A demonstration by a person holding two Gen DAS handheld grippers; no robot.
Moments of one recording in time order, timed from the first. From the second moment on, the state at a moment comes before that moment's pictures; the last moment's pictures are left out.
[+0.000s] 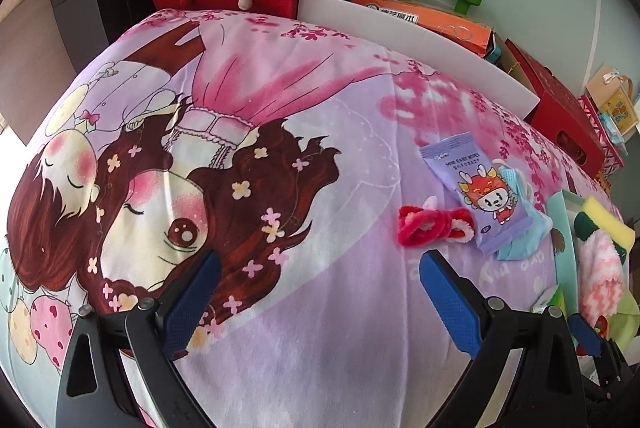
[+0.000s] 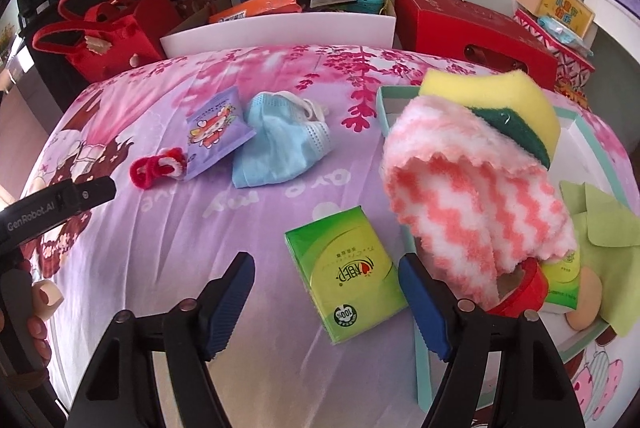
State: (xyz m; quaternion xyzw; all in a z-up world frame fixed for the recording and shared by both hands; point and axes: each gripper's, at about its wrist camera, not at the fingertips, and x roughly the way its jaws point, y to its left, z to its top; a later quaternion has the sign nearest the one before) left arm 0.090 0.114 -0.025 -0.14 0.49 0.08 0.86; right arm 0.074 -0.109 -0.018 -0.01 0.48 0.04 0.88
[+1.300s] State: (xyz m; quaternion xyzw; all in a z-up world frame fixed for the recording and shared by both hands) left arm 0.124 0.068 -0.036 -0.08 0.47 0.01 0.88; right arm 0.081 -0.114 -0.017 -0.02 0.48 0.06 0.88
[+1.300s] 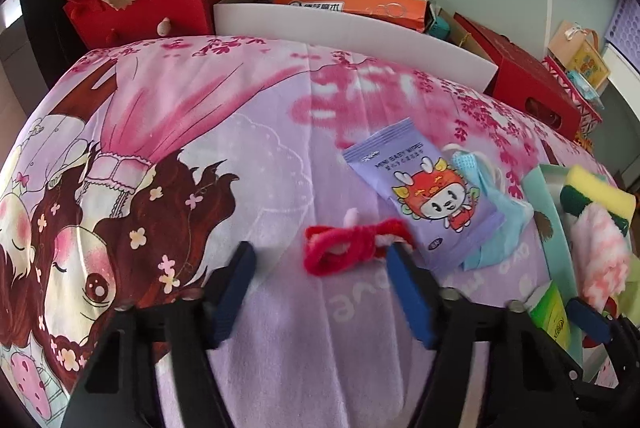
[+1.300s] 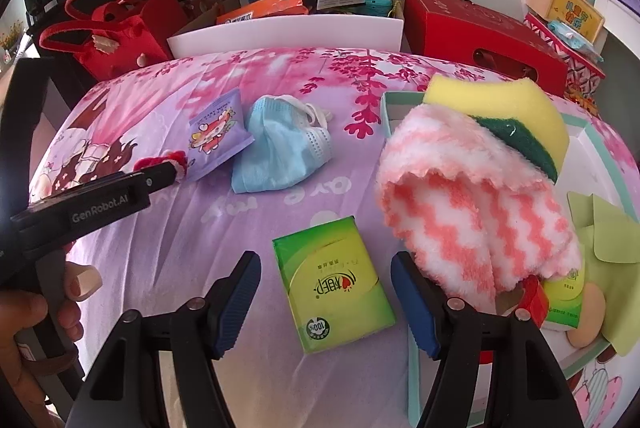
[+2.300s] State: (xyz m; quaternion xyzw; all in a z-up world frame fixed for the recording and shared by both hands) left arm 0.126 0.071 -0.039 -0.11 0.46 -0.01 0.88; right arm 0.084 -0.113 -0.032 0.01 0.52 0.08 0.85
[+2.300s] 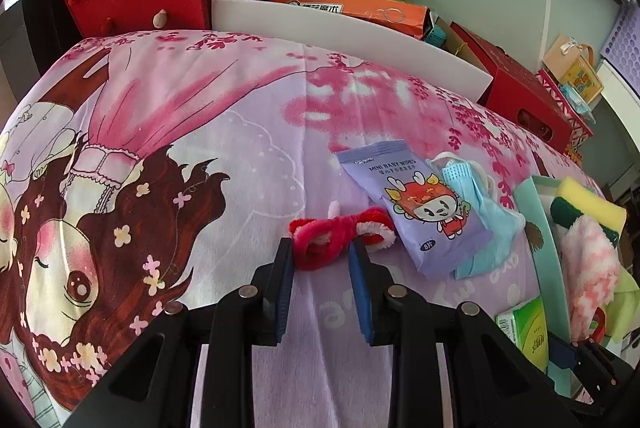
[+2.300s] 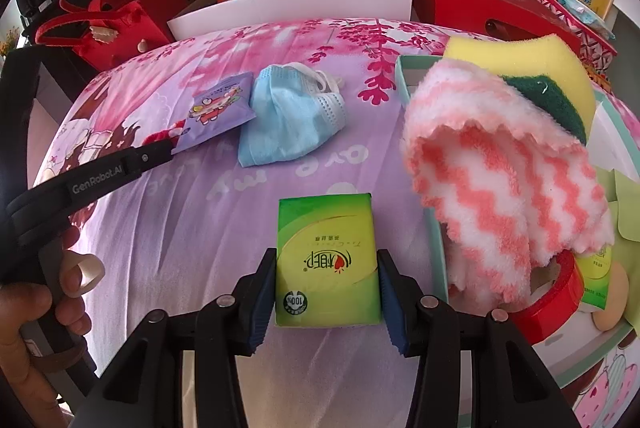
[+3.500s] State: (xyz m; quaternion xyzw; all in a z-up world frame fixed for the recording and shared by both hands) left arm 0.121 0.063 -0.035 -0.09 0.46 -0.03 0.89; right arm 0.085 -0.118 -0.029 0.02 0.51 0.08 0.86
